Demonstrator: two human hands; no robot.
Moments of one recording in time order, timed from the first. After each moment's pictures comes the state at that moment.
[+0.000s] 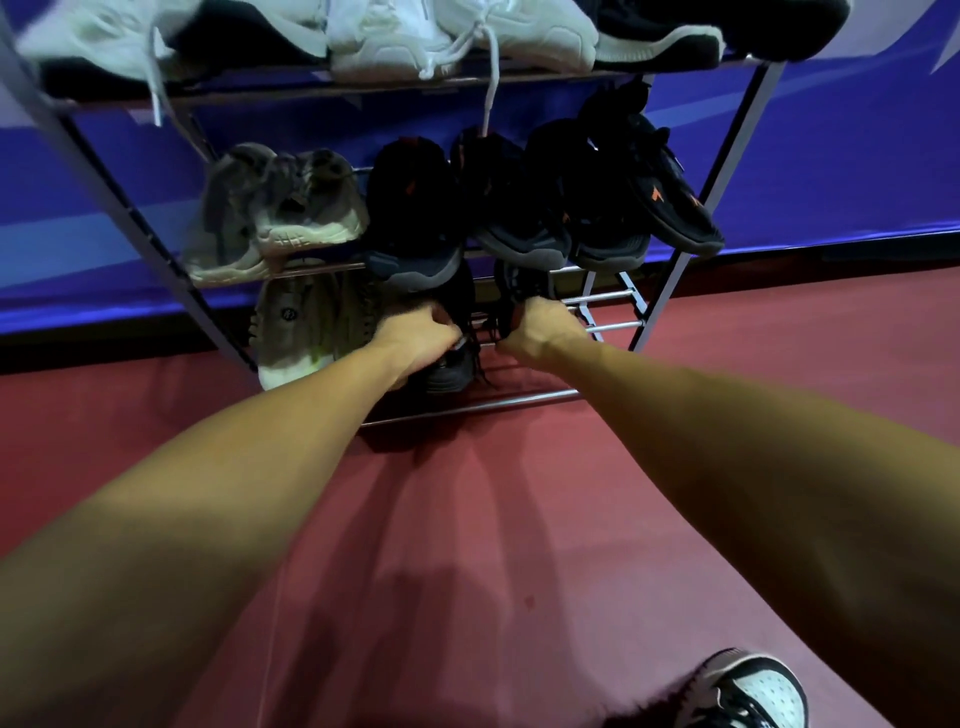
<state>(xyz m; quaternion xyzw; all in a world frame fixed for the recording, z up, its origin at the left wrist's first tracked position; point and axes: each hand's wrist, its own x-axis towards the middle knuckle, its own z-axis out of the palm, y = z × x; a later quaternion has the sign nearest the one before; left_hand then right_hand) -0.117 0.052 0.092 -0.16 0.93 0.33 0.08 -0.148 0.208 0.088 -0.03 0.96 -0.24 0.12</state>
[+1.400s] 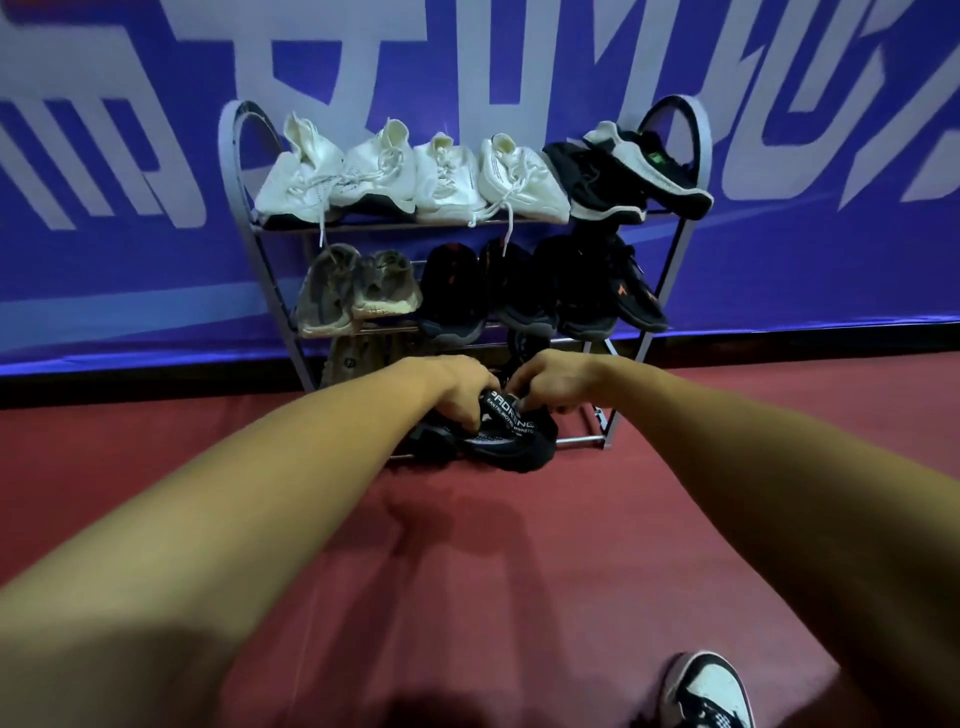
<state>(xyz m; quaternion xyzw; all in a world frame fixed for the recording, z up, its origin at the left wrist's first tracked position) -0.028 0.079 0.210 0.14 0.97 -0.05 0.21 -0.056 0.240 0.203 -0.19 0.92 -0.23 0.26</state>
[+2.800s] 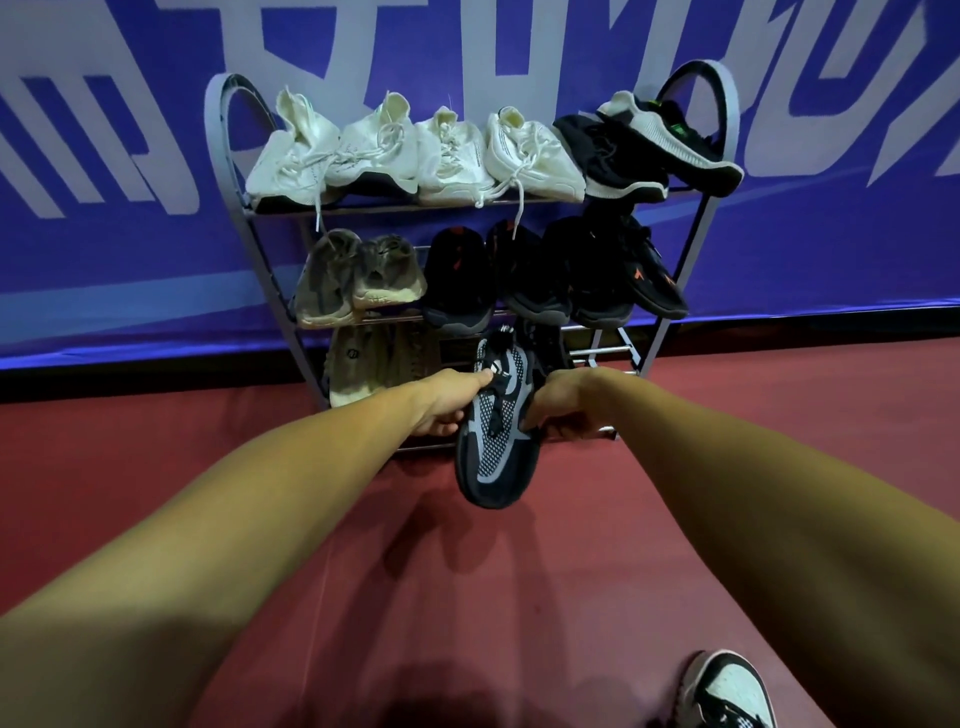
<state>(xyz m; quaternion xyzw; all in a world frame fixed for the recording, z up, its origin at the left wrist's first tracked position) -0.036 0.061 0.146 -0.21 0.82 0.49 0.21 -0.074 0.230 0.153 0.00 0.87 -0.29 0.40</state>
